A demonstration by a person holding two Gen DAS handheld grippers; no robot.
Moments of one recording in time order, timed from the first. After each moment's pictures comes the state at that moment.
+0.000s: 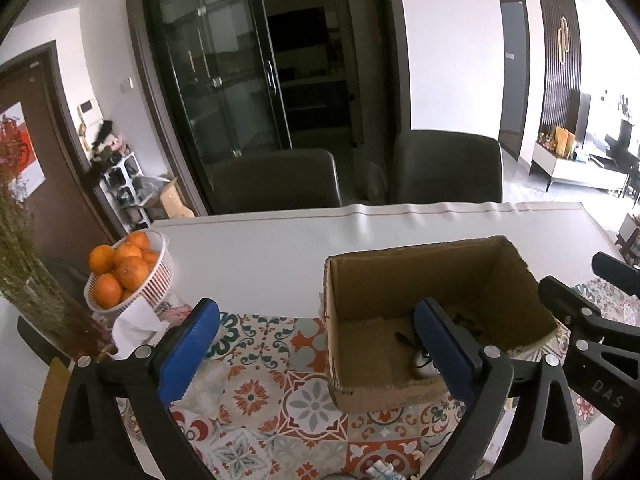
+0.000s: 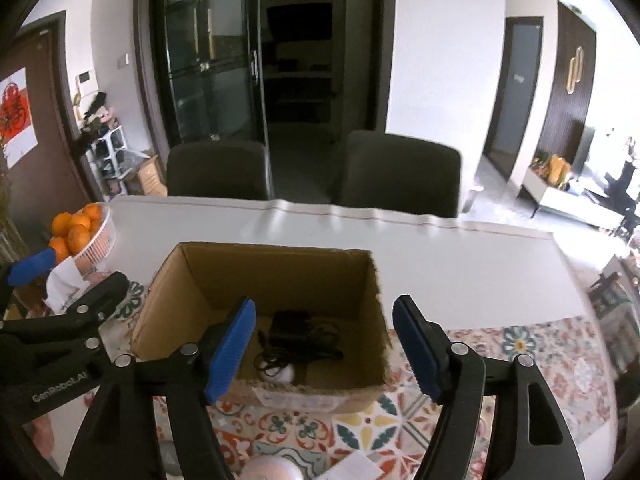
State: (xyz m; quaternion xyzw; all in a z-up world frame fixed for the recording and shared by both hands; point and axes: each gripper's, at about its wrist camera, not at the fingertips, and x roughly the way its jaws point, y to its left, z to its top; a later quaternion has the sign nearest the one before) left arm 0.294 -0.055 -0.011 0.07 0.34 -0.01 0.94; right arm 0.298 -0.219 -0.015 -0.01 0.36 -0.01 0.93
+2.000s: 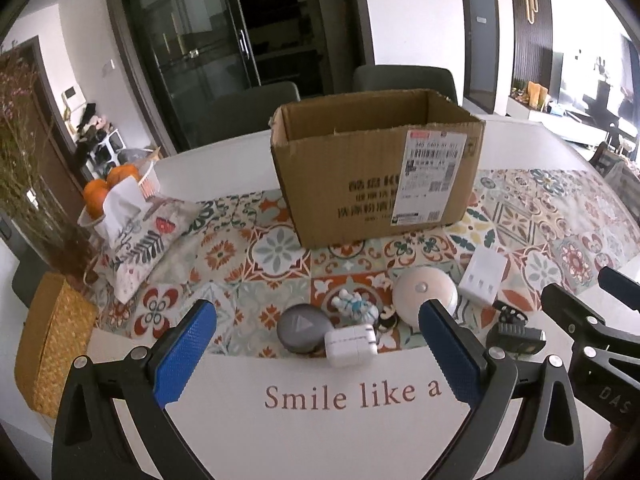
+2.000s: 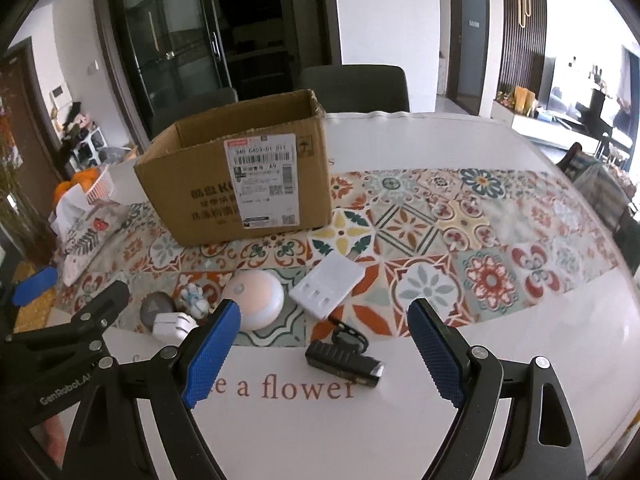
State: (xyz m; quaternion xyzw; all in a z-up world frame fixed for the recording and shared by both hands) left arm 0.131 -0.067 -0.113 0.09 0.39 -0.04 0.91; right arm 0.110 -0.242 -0.112 0.07 0.41 -0.06 0.91
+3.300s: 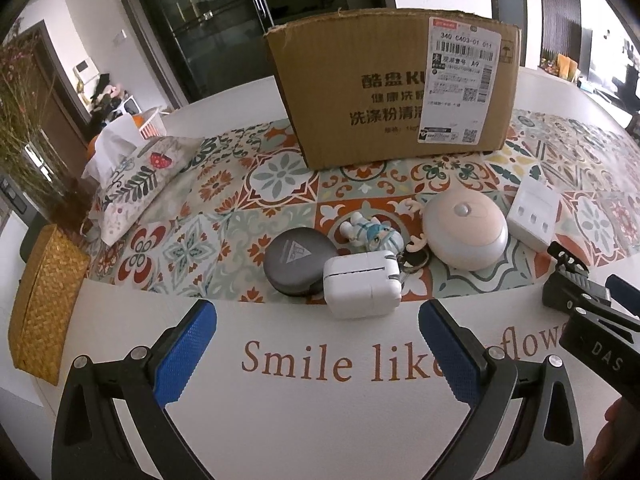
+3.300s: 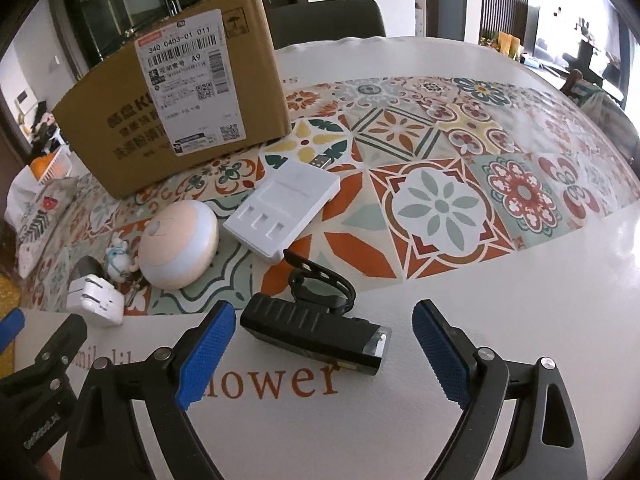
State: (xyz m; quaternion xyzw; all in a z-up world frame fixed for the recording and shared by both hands) left arm 0.137 -0.072 -0.195 0.11 0.45 0.02 0.89; right arm 0.132 -0.262 -0.217 0.11 0.47 -0.09 0.87
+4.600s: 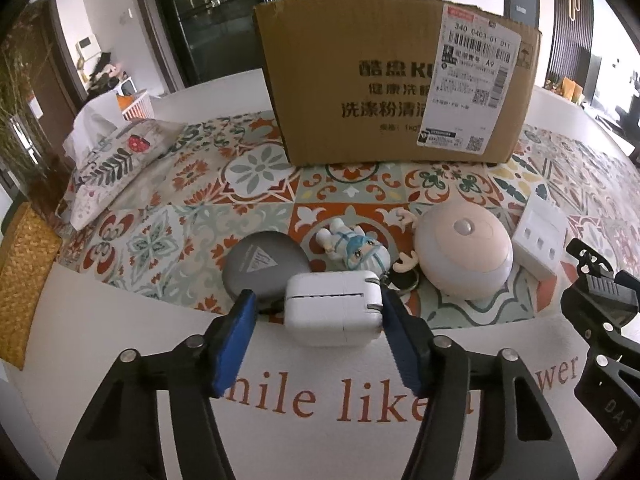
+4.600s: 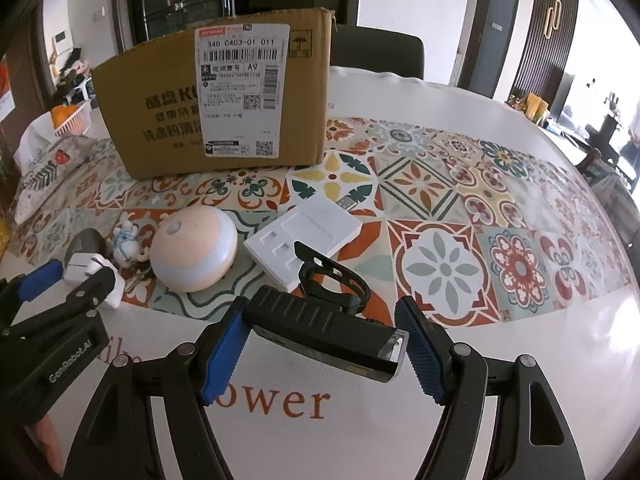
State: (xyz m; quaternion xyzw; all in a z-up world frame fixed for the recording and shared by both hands) left arm 0.159 -0.079 -0.219 0.05 0.45 0.01 0.89; right arm 0.142 -0.245 -0.199 0.00 0.45 -0.06 0.89
